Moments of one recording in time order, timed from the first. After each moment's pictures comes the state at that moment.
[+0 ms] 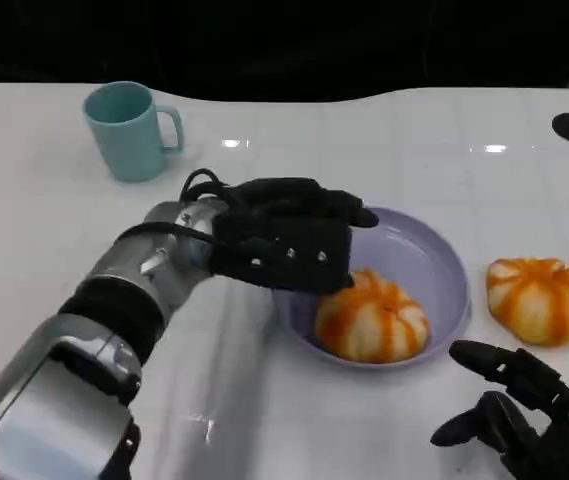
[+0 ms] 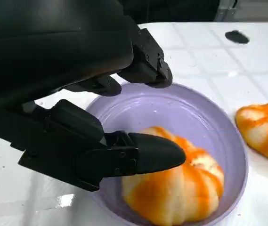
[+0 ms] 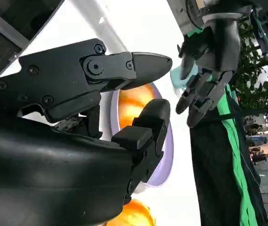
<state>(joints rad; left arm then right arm) -0.97 0.07 -0.46 1.10 0.53 -0.44 -0.31 0.25 0.04 -0.06 0.08 0.32 -0.16 0.40</state>
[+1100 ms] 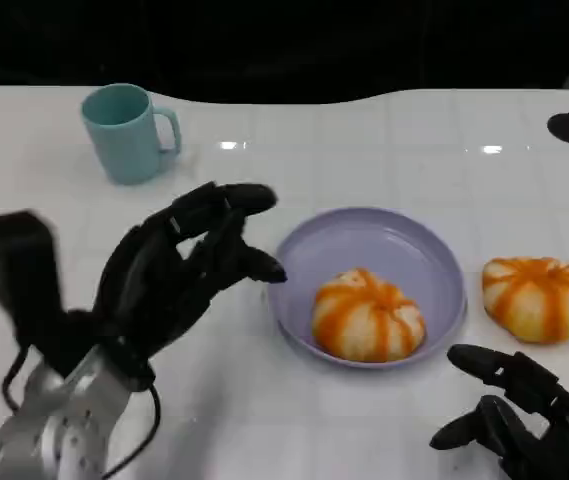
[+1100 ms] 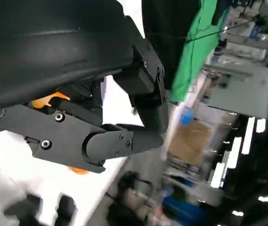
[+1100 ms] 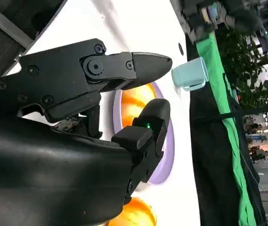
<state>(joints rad) -0.20 -0.04 0.12 0.03 -0.54 0.35 -0.40 0.26 0.05 -0.06 0.10 0.30 -0.19 0.41</state>
